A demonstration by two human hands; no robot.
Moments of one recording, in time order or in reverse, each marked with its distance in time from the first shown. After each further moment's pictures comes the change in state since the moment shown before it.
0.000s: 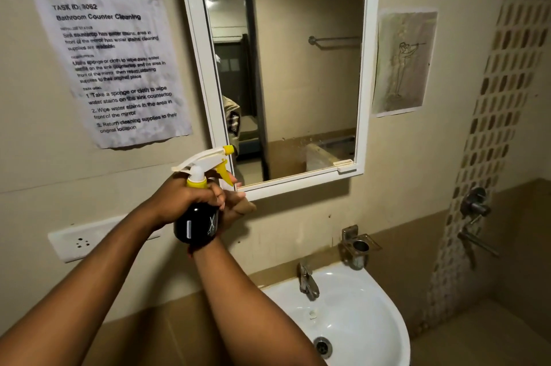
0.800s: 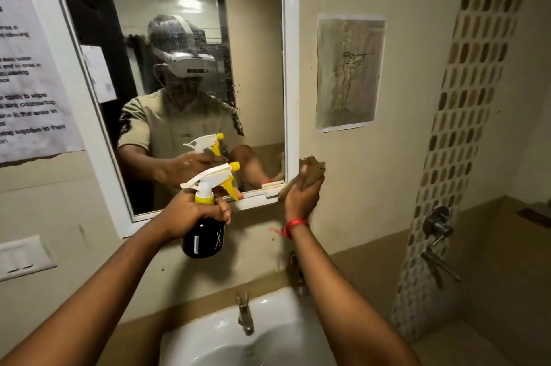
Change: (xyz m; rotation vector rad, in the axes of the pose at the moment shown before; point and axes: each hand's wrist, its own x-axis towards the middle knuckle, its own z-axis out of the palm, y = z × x) left_hand 0.122 0.014 0.170 -0.134 -0.041 -0.022; right_hand 0.272 -0.205 -0.111 -0.298 -0.174 -0.596
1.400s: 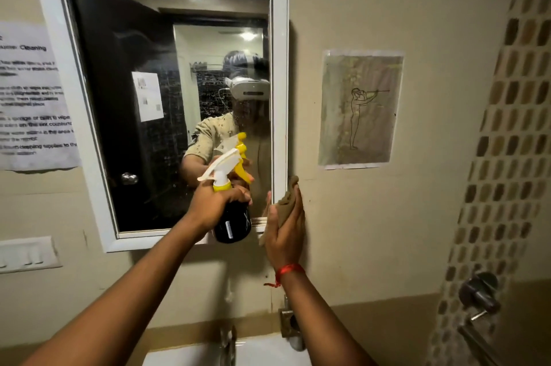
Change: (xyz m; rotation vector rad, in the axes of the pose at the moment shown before) left_hand 0.083 0.051 0.080 -0.069 0.501 0.172; right_hand 0.028 0.013 -0.022 -0.231 -0.399 -0.527
